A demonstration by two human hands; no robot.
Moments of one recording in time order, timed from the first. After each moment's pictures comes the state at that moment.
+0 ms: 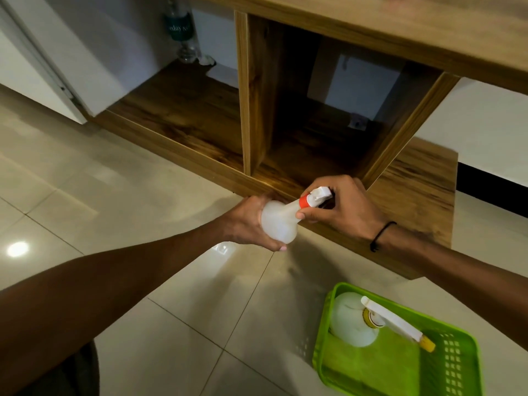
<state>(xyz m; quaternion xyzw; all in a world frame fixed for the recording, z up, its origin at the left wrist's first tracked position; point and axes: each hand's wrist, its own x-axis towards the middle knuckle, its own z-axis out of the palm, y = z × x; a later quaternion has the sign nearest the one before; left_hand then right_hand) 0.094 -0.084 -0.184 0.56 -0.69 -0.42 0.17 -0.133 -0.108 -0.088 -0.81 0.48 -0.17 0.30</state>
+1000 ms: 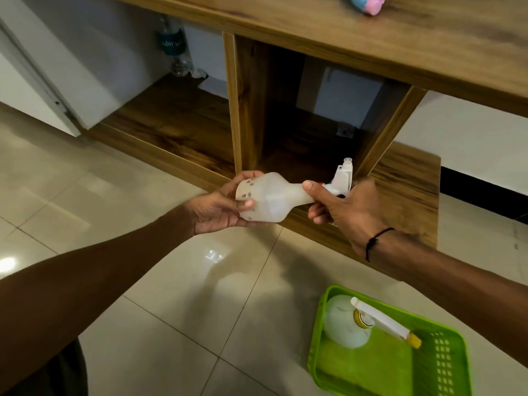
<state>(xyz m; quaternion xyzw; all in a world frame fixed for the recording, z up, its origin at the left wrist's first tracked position) 0.137 -0.097 -0.148 0.32 -0.35 -0.81 0.33 -0.132 -0.087 -0.068 -0.54 0.57 -0.38 0.48</state>
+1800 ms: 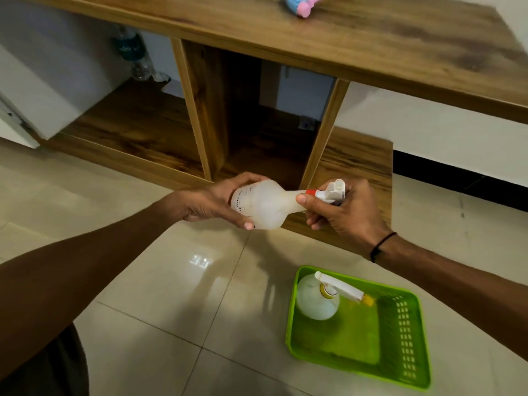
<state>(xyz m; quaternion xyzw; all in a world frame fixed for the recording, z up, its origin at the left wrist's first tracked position) 0.081 -0.098 -0.106 0.42 -0.63 -0.64 0.16 -0.195 -0.047 -0.050 -0.60 0.53 -0.40 0.44</state>
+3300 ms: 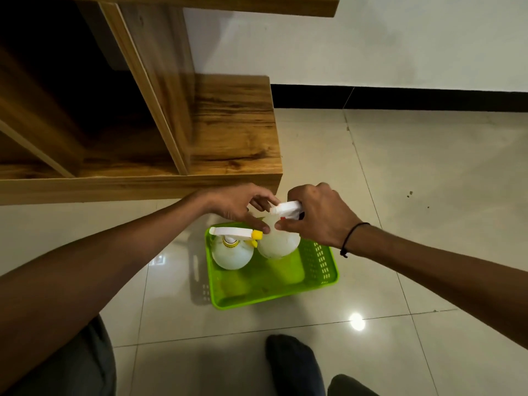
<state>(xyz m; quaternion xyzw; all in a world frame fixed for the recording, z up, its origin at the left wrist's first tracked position) -0.160 -0.083 -0.167 0.24 -0.83 -0.50 -0.07 -0.339 0.053 -0.096 -0.69 0.69 -0.09 0.20</state>
